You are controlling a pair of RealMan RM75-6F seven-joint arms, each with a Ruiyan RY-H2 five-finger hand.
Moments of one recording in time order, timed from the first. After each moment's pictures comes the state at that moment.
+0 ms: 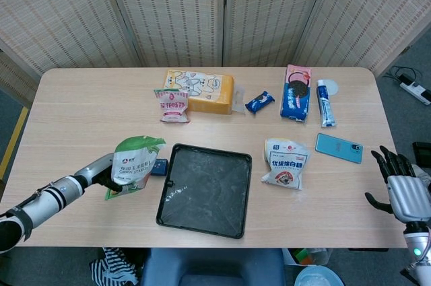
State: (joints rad) left arm -0.47 -1.01 -0.62 -1.74 0.86 0.05 -0.13; right arm 0.12 -1.10 0.06 -1.57 -1.41 1.35 0.03
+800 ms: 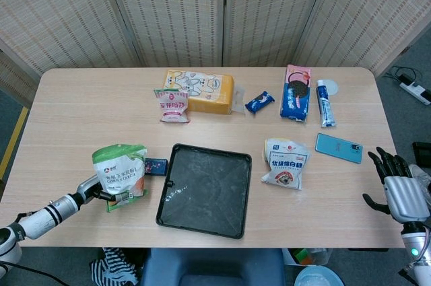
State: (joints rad) left arm -0.18 -1.64 -1.13 -0.94 0.57 -0.76 0.47; right arm 0.12 -1.10 0.06 -1.57 -1.41 1.34 0.02
